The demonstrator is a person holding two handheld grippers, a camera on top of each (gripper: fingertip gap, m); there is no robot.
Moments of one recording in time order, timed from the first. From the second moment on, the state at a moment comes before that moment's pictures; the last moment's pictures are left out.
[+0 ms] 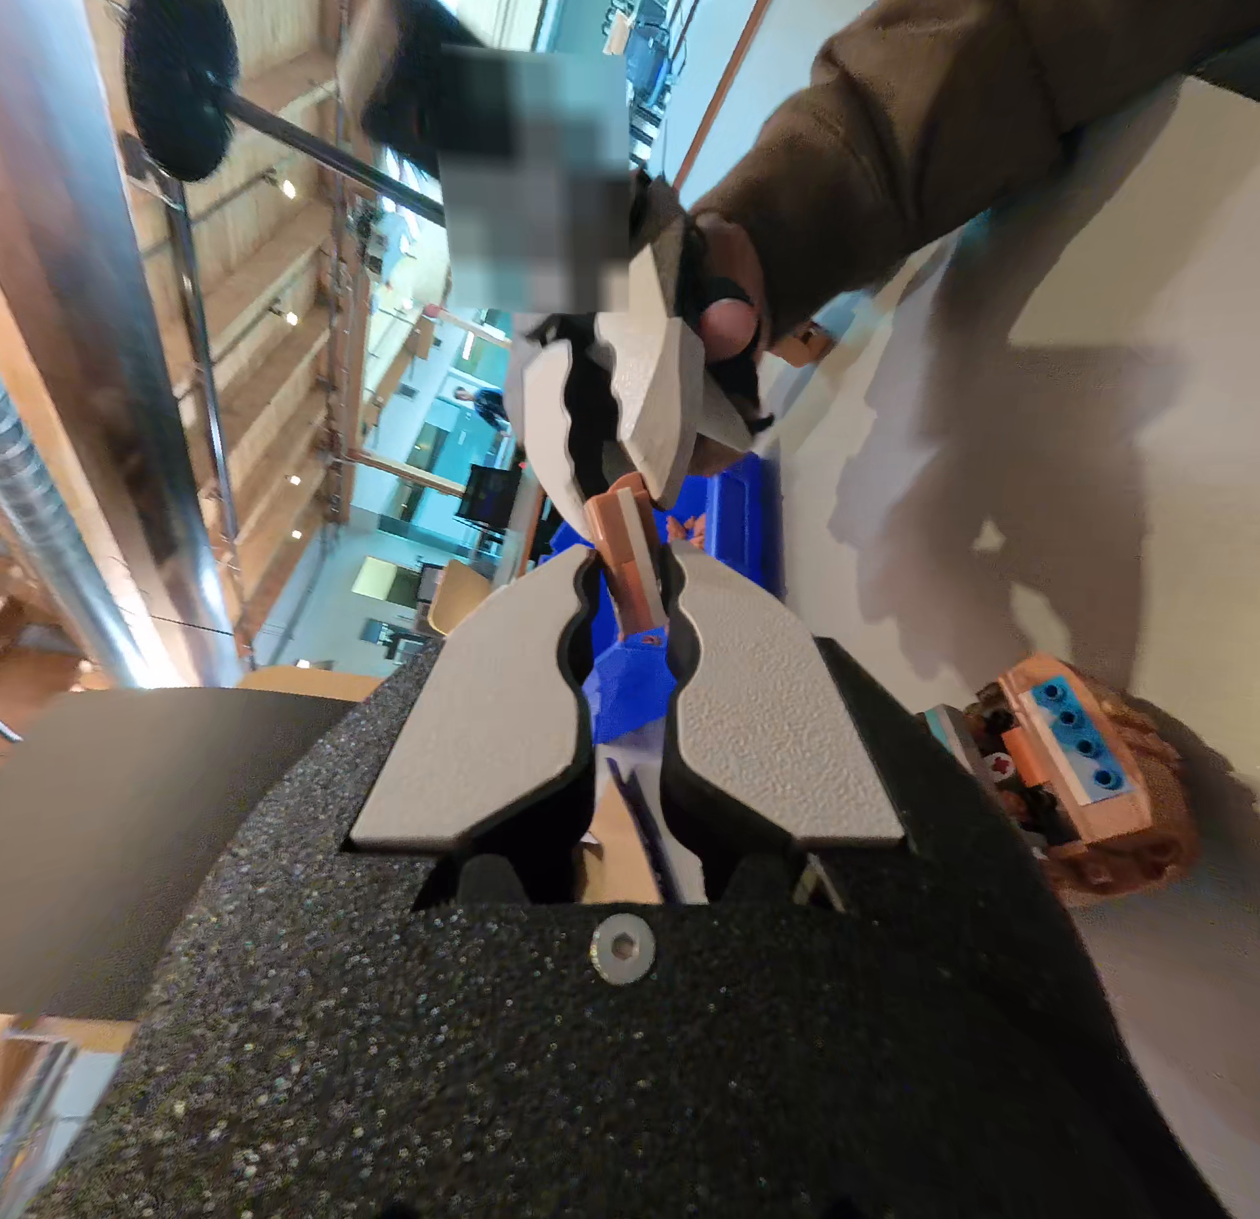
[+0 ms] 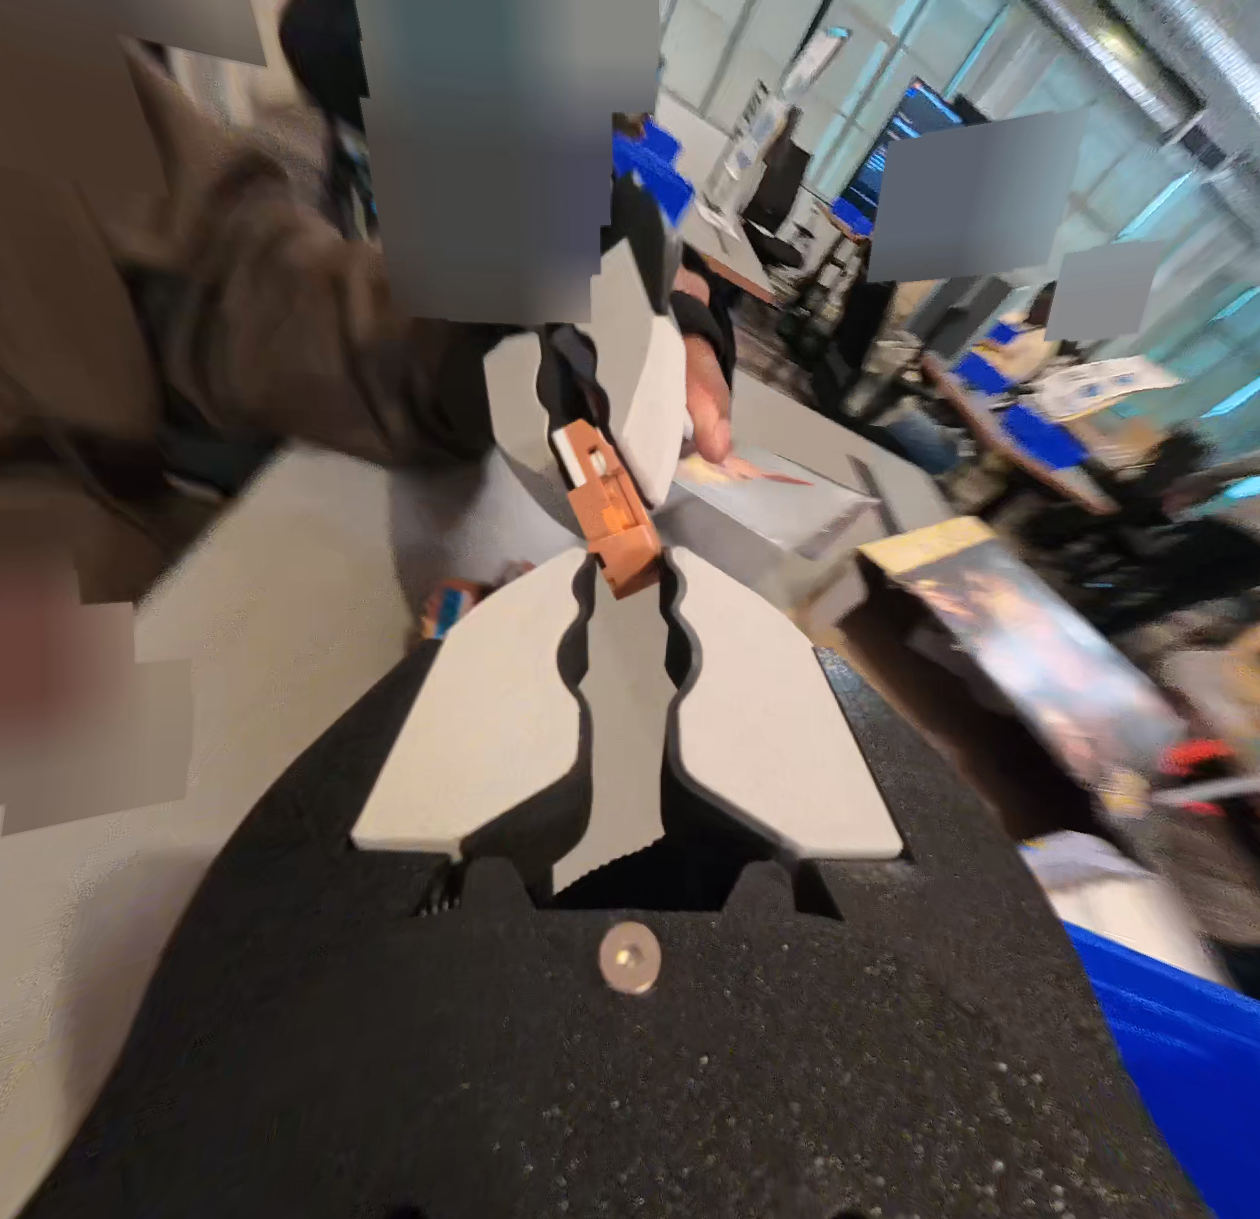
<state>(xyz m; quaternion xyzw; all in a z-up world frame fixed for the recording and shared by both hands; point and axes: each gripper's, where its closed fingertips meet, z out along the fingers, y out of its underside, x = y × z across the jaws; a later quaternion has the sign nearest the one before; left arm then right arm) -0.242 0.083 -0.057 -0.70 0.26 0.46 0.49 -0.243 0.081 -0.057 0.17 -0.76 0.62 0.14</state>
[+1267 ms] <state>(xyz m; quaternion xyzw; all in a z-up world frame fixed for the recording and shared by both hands) -0.227 0.099 -0.107 -0.71 0.39 0.48 0.34 -0.234 0.089 -0.125 0.29 -0.85 0.39 0.22</state>
